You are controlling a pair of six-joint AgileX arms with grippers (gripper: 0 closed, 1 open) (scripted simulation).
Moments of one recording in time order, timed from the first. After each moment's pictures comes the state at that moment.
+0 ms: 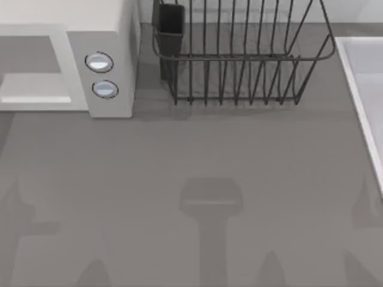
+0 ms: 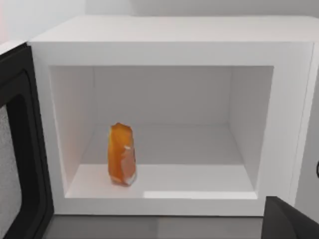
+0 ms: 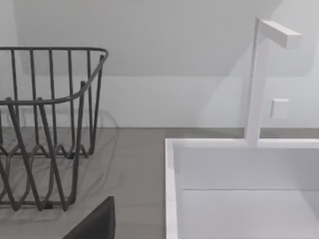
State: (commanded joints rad) left arm 0.36 -0.12 -0.02 -0.10 0.36 0.00; right arm 0.00 0.00 0.00 0.00 0.00 0.00
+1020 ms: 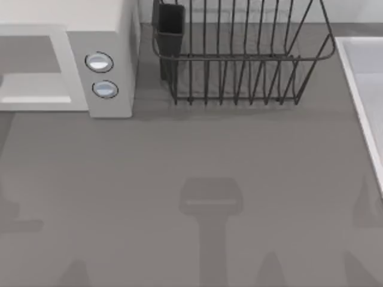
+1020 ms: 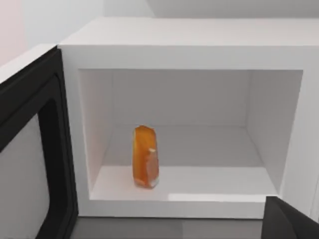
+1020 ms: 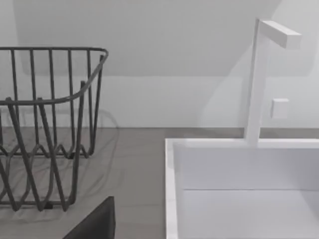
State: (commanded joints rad) left arm 0.66 0.12 0.00 0.13 0.66 0.00; right arm 0.00 0.00 0.00 0.00 0.00 0.00
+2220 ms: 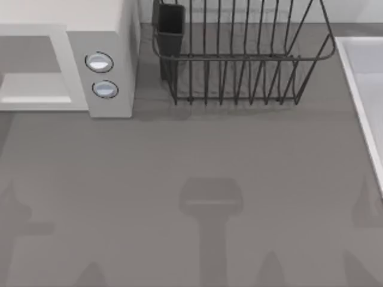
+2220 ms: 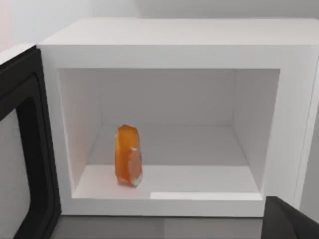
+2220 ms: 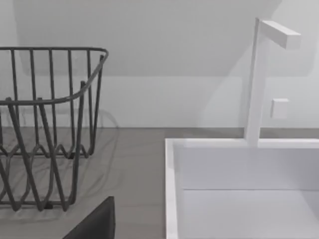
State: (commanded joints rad) left arm 0.46 -0.09 0.01 -0.09 0.46 0.00; right arm 0.00 0.00 0.00 0.00 0.00 0.00
